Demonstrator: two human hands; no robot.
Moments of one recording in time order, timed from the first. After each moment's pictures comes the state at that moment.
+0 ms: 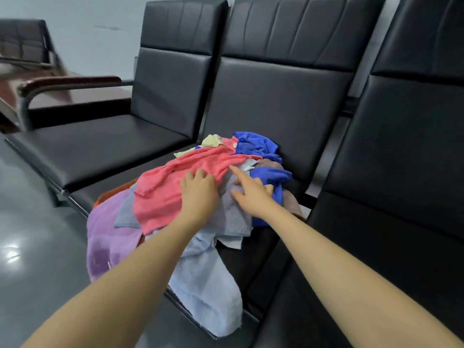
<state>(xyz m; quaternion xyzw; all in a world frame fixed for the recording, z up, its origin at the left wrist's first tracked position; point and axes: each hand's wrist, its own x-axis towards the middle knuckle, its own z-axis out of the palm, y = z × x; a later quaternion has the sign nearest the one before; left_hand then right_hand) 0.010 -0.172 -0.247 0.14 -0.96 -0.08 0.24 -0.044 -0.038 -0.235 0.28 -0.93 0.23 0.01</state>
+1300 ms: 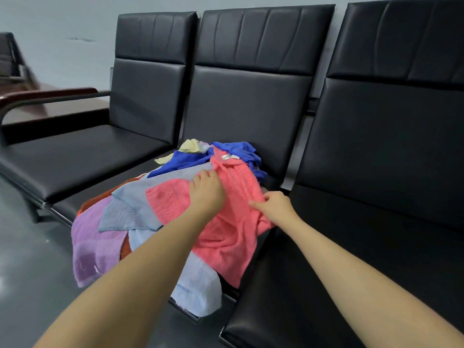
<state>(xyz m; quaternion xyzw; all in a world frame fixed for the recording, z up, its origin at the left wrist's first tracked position) 0.010 -0.103 -0.219 0.15 -0.97 -0.10 0.15 -0.013 0.060 -0.234 0.04 -0.92 0.38 -0.03</state>
